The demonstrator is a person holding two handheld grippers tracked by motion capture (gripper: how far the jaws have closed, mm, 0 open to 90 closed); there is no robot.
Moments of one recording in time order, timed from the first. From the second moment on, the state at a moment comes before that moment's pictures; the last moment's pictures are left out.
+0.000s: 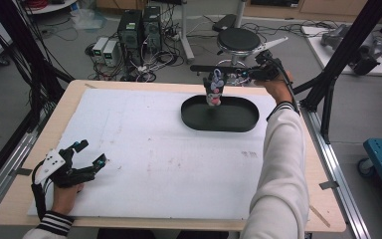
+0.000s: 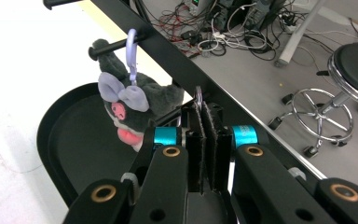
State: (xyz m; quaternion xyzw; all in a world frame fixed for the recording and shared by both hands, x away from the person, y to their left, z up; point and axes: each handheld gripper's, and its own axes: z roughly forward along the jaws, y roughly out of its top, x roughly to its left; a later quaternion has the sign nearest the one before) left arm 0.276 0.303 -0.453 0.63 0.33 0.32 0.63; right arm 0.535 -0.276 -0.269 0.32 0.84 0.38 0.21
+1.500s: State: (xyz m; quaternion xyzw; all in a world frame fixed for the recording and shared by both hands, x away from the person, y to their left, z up) left arm 0.275 0.302 -0.453 0.63 0.33 0.32 0.63; right arm 0.351 -0.273 -0.266 0.27 0.73 0.57 0.26
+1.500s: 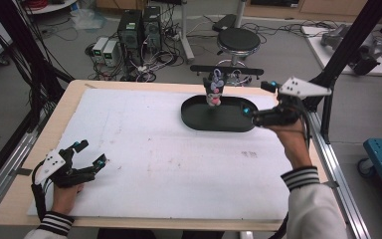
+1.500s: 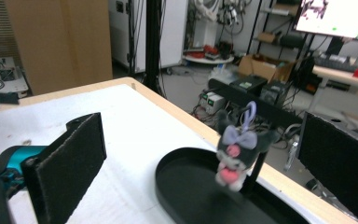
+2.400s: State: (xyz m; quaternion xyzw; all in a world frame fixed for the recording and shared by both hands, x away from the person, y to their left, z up) left arm 0.275 0.302 -0.453 0.63 0.33 0.32 0.63; right arm 0.273 -0.279 -0.433 0.33 0.66 0.59 0.34
